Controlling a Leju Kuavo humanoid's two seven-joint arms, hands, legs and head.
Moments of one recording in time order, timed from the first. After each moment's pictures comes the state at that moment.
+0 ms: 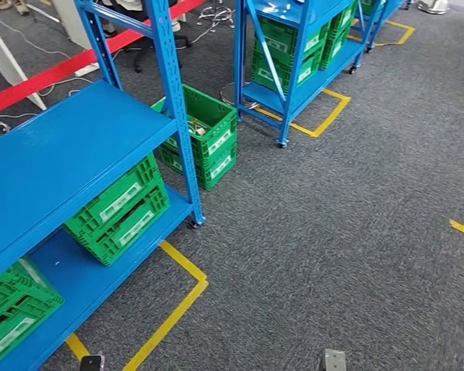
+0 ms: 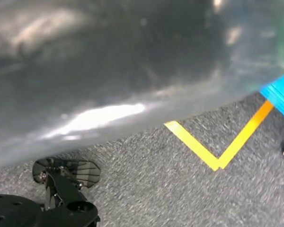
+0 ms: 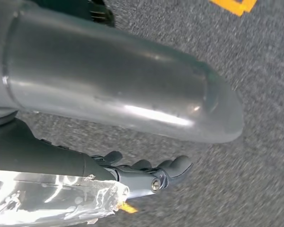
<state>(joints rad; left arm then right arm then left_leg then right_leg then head) -0.02 -0.18 0.75 -0.36 -0.35 0.01 -0.65 -0.07 0.21 -0.97 -0.29 0.69 -0.20 -0.65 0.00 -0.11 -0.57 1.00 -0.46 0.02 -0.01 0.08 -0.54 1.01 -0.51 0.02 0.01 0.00</state>
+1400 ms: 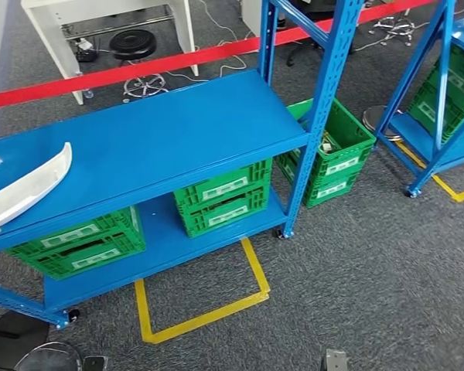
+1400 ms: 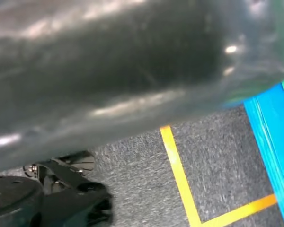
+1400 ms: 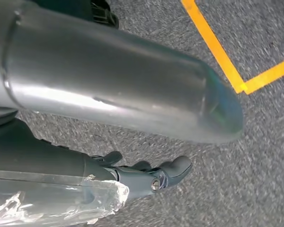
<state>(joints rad) -0.01 -0.18 0.72 -0.37 -0.33 0.01 -0.65 -0.06 0.21 -0.99 -0.29 0.70 -0.20 -0.65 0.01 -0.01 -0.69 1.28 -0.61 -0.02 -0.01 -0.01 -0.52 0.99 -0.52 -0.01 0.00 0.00</state>
